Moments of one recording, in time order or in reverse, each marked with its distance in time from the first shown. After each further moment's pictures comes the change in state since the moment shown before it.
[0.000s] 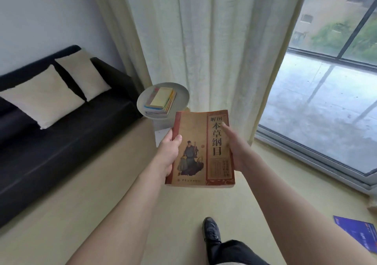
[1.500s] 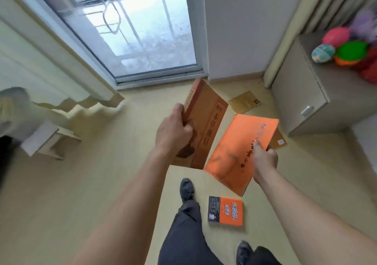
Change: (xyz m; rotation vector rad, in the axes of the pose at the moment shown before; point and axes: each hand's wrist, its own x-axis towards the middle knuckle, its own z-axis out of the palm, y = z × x) left_hand -0.470 -0.277 0.576 1.053 -0.487 0.694; right_hand -0.471 0.478 -0.598 0.611 1.171 -0.052
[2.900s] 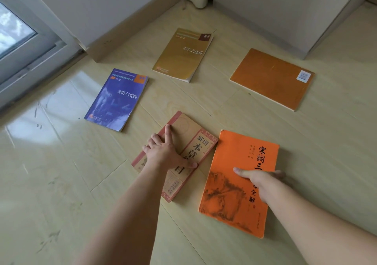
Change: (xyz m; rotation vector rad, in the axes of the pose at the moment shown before) left_hand 0.462 -0.378 0.697 0.850 -0.678 0.226; right_hand 0.593 0.441 0.187 0.085 0.428 0.624
